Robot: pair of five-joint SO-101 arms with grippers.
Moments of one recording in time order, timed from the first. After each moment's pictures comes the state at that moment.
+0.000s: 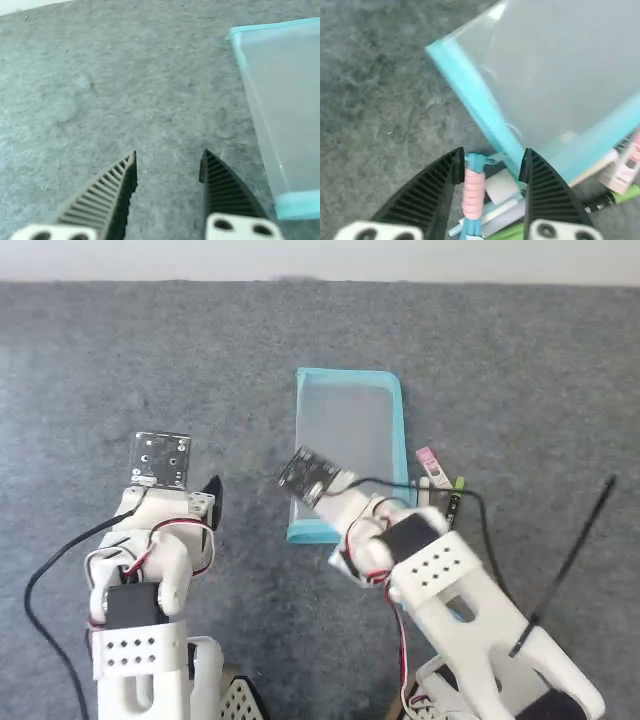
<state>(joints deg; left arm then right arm) -12.4 -72.0 70.5 54.7 -7.3 -38.0 -33.6 51.3 59.3 22.1</state>
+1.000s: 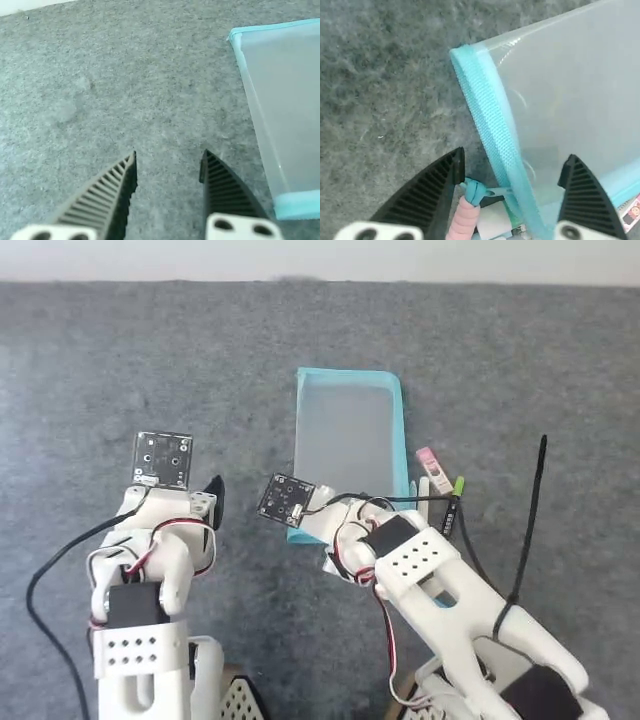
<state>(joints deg) -12.0 -72.0 70.5 54.7 -7.3 -38.9 -25.8 53.5 48.2 32.8</state>
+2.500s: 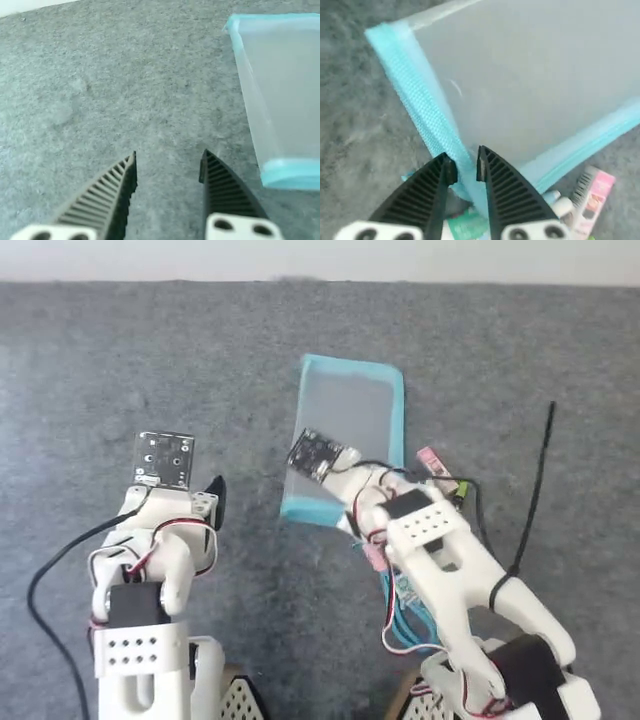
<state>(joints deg) -11.3 -72.0 70.5 54.7 -7.3 -27.8 -15.6 46.7 40.9 33.7</state>
